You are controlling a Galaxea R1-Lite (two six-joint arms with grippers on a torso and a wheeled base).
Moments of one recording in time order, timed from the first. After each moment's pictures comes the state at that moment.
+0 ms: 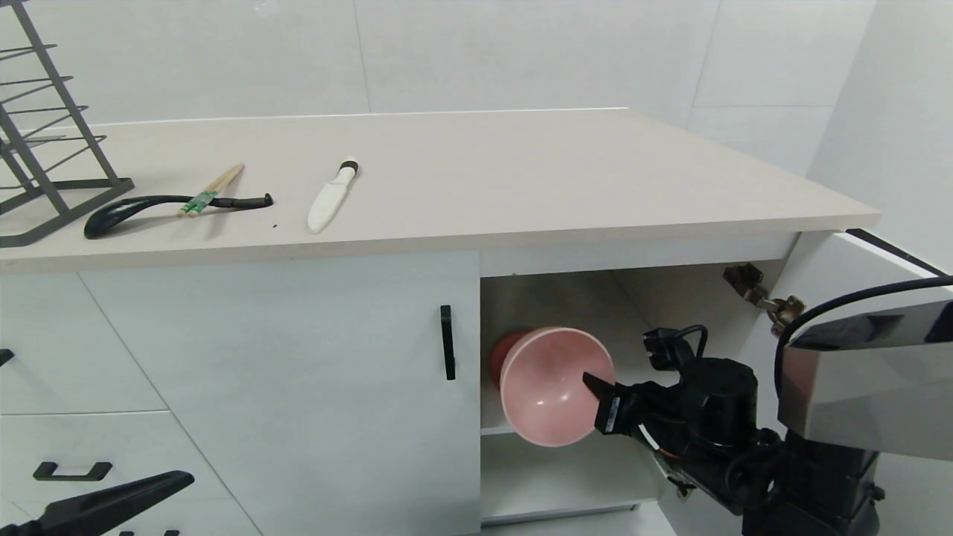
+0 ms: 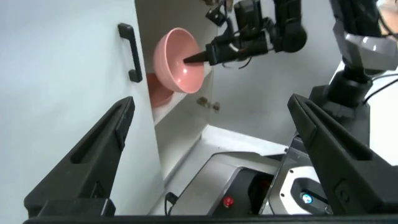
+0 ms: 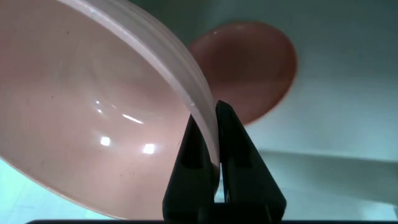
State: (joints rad) left arm -0.35 0.65 0.00 -0.67 -0.62 -0.03; right arm 0.55 2.27 -0.35 -1.57 -0.07 0.44
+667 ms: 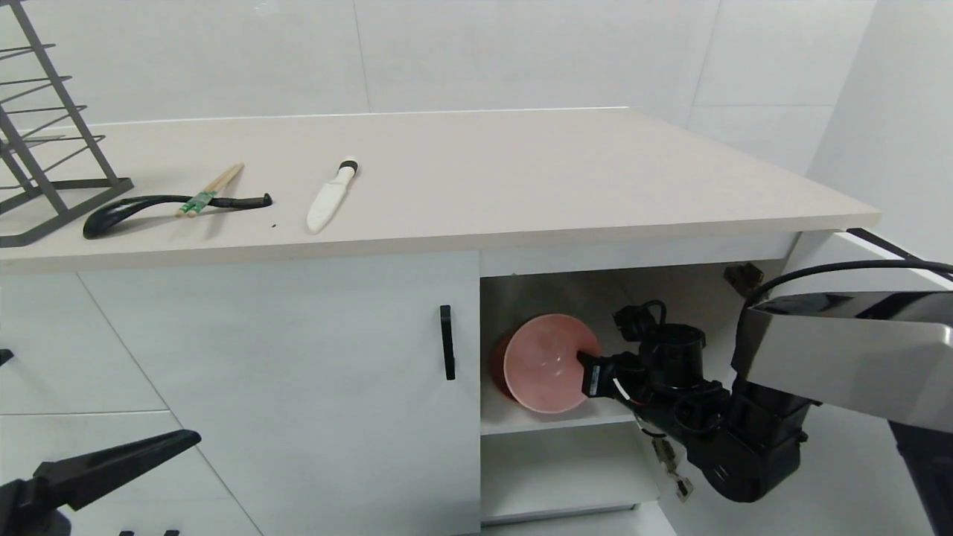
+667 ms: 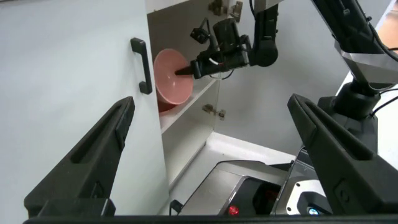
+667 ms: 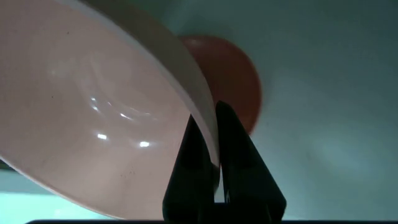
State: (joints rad) left arm -0.33 0.74 -0.08 -0.68 -0.62 -0.03; right arm 0.44 2.40 -0.68 -1.31 -0.02 0.31
